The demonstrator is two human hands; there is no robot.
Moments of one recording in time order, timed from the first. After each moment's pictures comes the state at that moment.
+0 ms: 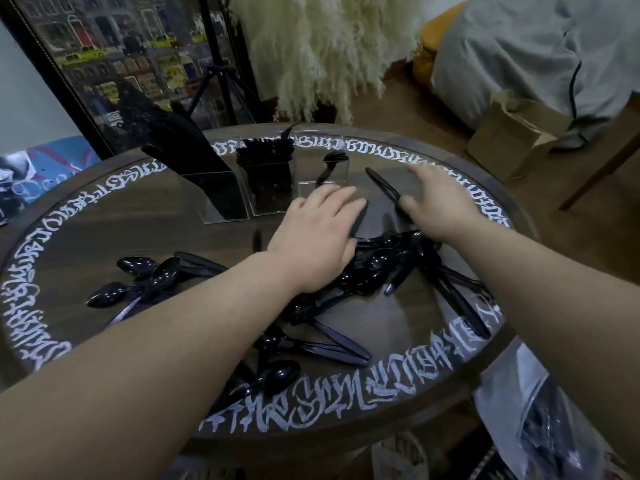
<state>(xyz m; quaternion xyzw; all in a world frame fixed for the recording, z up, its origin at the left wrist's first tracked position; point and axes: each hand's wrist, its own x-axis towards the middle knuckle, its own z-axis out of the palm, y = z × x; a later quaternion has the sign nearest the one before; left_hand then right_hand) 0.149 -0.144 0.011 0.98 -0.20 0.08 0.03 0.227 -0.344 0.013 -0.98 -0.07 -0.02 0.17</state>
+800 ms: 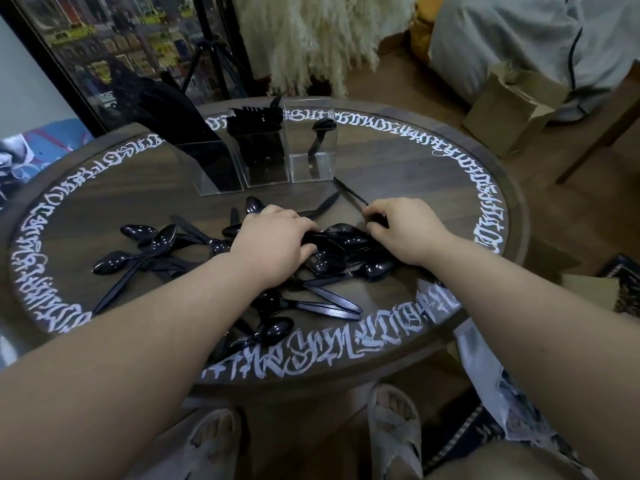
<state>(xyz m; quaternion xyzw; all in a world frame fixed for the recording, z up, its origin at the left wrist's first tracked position) 0.107 -0.121 -0.002 0.99 -0.09 -0.07 0.01 0.152 -0.327 -0.002 -0.97 -0.18 0.06 0.16</state>
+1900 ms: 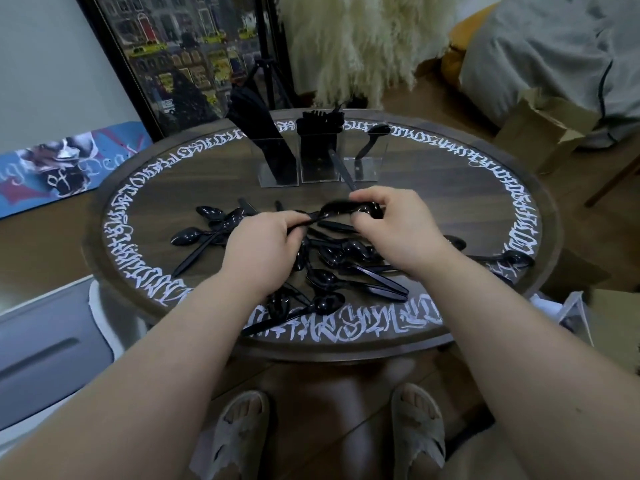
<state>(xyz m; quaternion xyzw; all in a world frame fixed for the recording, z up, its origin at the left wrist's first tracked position) 0.019 -0.070 0.034 0.96 0.06 0.09 0.27 0.072 -0.246 0.044 -0.89 -0.13 0.04 0.44</state>
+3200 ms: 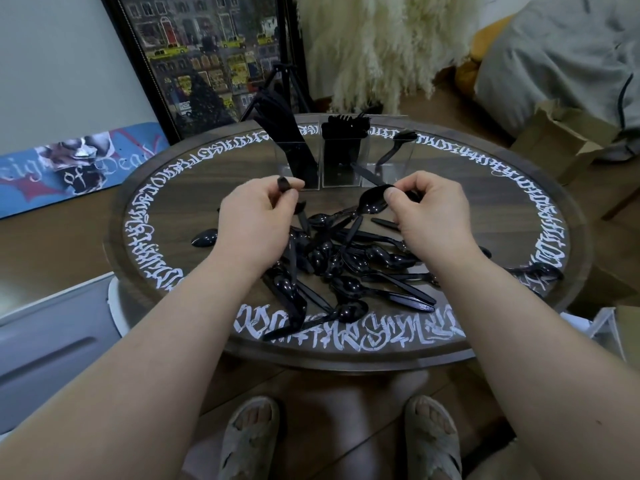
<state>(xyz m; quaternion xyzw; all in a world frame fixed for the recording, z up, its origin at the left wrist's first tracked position) 0.027 -0.041 0.056 0.88 0.13 0.19 0.41 0.082 -0.229 0.049 -0.85 -0.02 -0.07 0.52</state>
